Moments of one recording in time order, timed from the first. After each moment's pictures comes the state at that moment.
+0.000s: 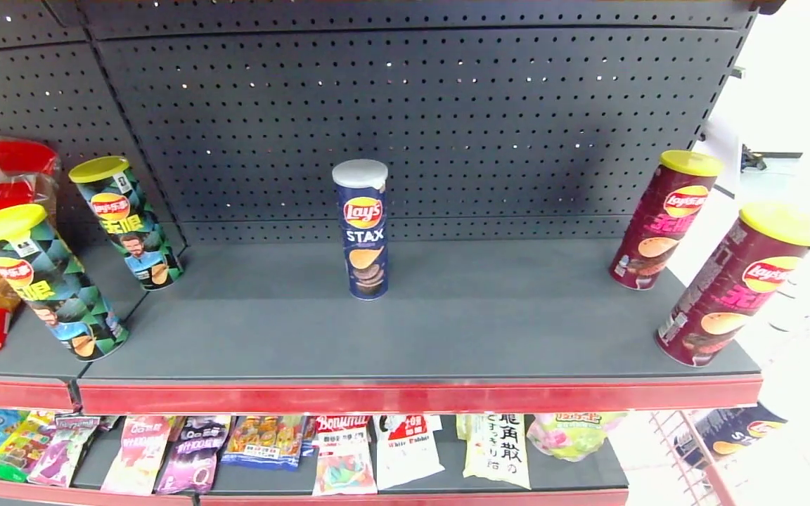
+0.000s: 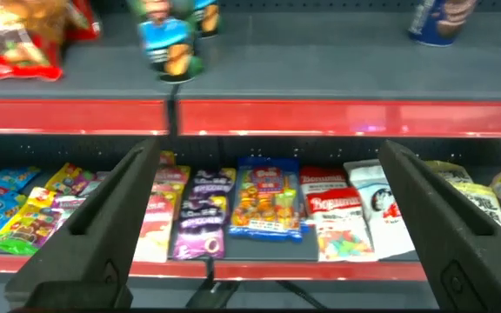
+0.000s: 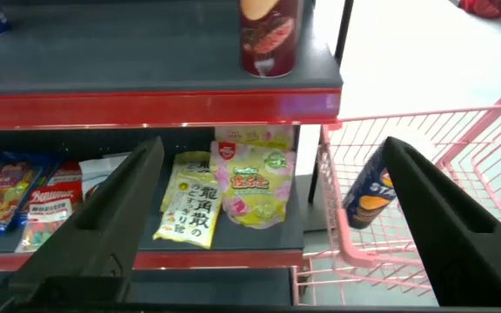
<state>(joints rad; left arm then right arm) 0.00 0.00 0.00 0.00 0.02 0.01 0.00 0.00 0.00 0.00 -0.01 0.00</state>
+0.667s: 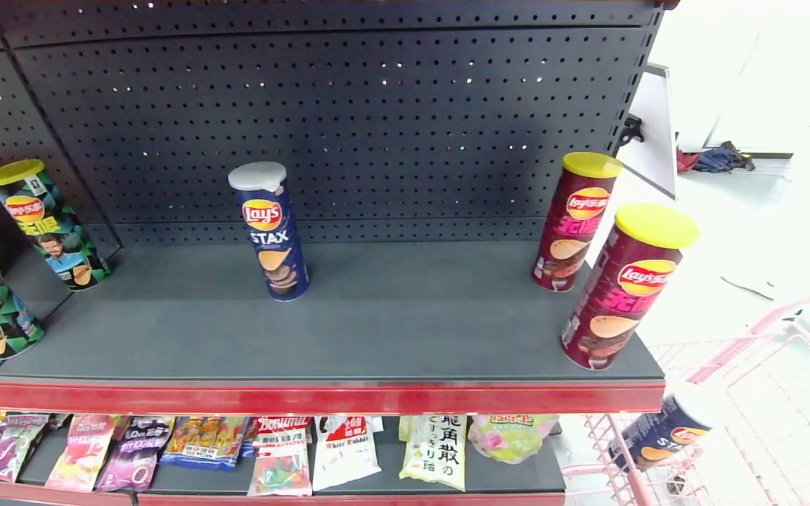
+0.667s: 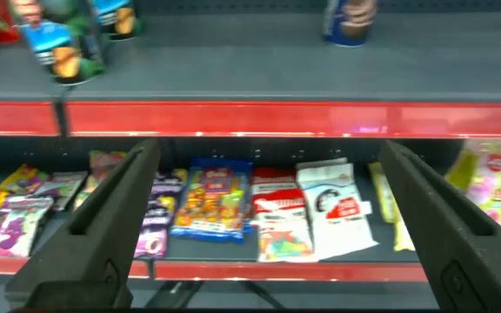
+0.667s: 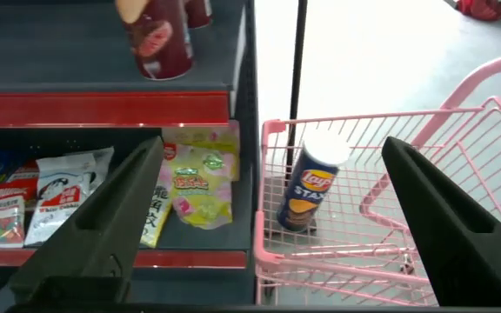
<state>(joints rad) 0.00 0.00 0.00 0.00 0.02 0.01 0.00 0.00 0.00 0.00 0.02 0.00</state>
